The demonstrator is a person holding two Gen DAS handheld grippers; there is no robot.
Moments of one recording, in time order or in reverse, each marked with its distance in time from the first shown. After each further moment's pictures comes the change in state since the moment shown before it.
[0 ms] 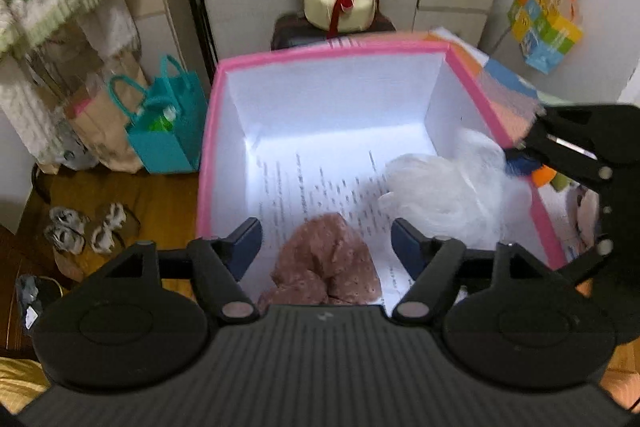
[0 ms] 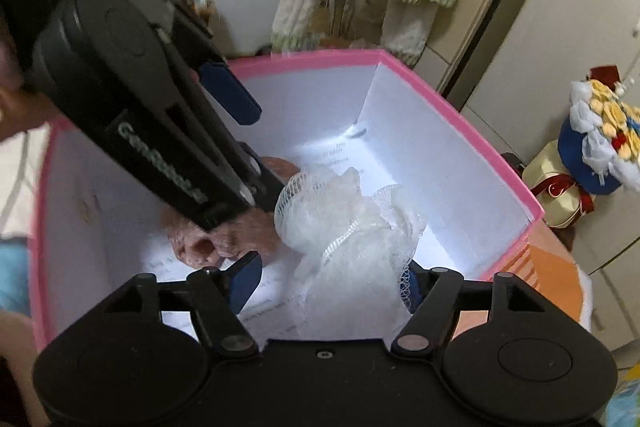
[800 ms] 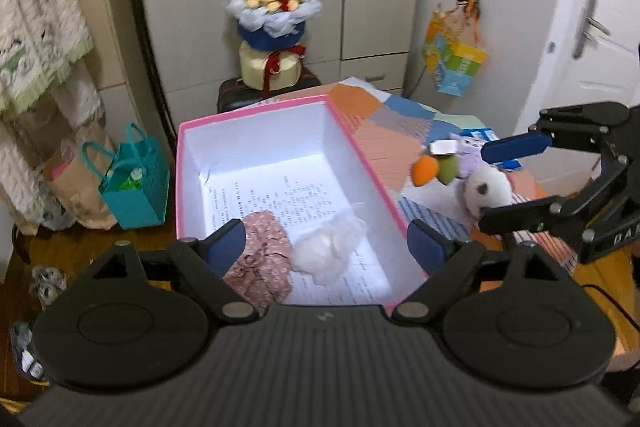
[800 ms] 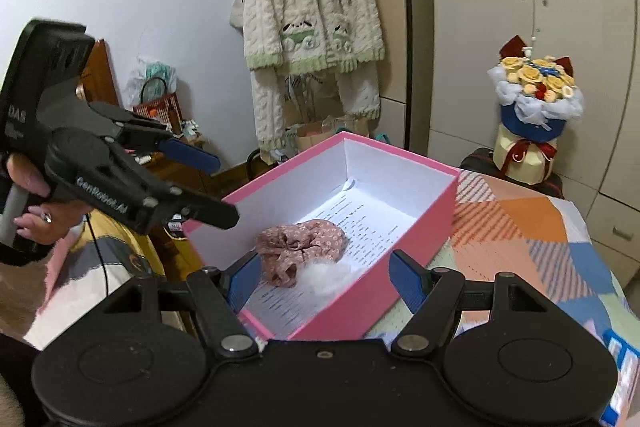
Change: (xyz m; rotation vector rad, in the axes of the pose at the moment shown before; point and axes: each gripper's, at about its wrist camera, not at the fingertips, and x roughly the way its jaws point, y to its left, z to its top) left arm -0.132 -0.046 -0.048 0.145 -0.169 -0.139; right arm -0.157 0.009 -0.058 0.350 -0.235 0.020
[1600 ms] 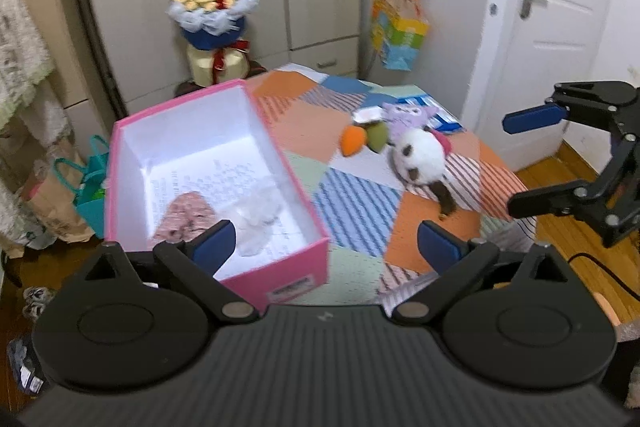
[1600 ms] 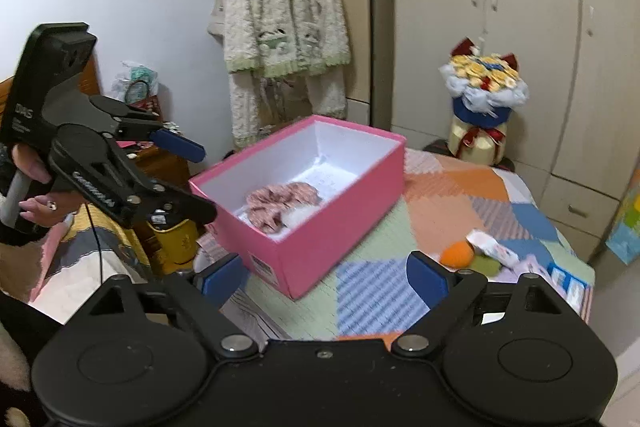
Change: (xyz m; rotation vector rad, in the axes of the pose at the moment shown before) left arm -0.010 -0.081 -0.029 0.114 0.033 -0.075; right arm -0.083 0.005 -0.072 0.031 -0.018 -0.132
